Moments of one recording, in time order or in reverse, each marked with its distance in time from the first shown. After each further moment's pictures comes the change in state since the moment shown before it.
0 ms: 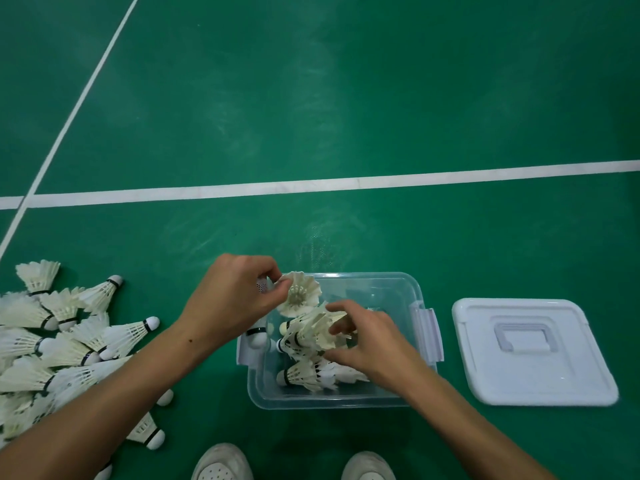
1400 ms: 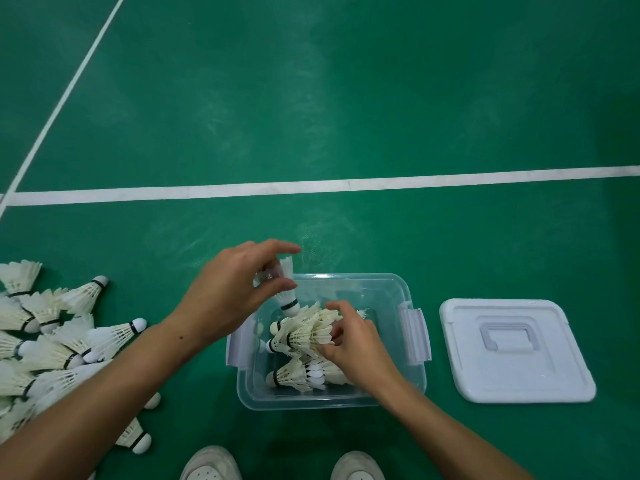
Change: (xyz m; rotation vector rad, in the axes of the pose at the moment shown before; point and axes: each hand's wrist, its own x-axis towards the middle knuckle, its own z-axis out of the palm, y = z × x) left_hand 0.006 0.011 -0.008 -0.054 -0.079 0.130; right_hand 0.007 0.009 0.027 0.147 0.100 0.142
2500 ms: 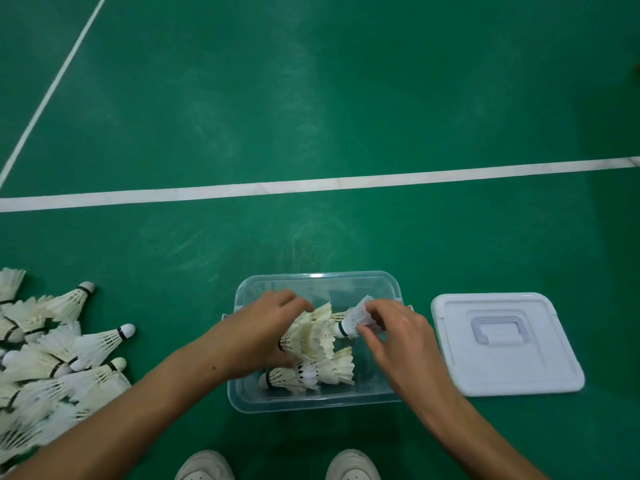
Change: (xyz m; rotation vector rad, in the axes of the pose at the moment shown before) left_hand -0.012 0.007 0.055 0.204 -0.559 0.019; right_hand -0.038 0.010 -0.056 -0.336 0.385 -0.220
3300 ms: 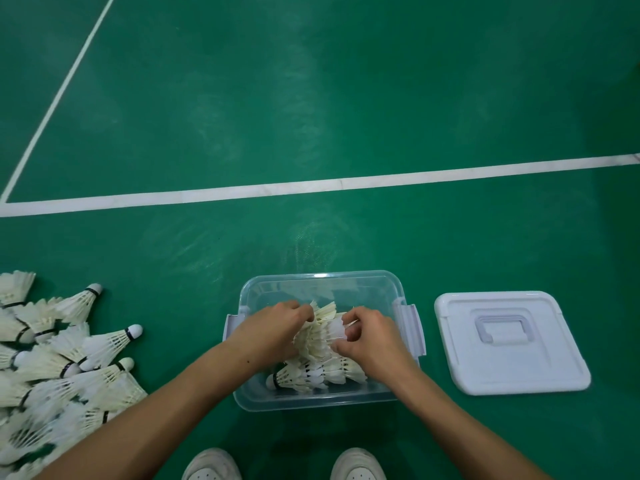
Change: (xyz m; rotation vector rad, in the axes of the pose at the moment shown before) left_hand 0.034 -0.014 0.041 0.128 0.021 -0.058; right_hand 0.020 -0.005 0.041 0.221 -0.389 0.387
